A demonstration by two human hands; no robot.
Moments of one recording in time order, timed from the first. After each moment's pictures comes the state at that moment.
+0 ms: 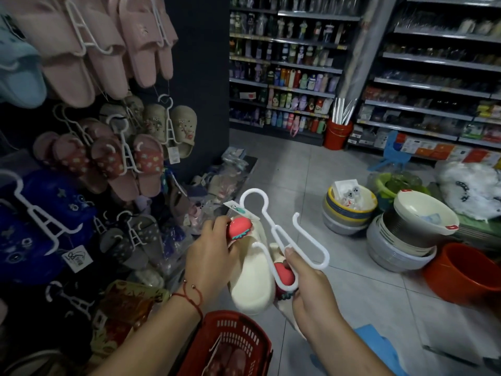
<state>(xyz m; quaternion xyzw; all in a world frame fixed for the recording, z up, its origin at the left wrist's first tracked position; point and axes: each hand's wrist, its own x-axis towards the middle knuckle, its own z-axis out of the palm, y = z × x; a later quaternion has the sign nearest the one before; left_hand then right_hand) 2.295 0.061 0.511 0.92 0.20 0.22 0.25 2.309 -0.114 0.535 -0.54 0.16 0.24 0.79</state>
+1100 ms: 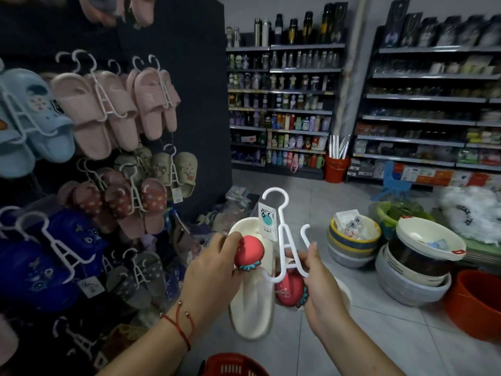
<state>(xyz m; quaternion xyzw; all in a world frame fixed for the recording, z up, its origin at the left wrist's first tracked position) 2.266 0.020 0.562 0.93 0.05 0.36 0.08 2.326 -0.162 0.568 -0.59 0.06 0.16 0.79</state>
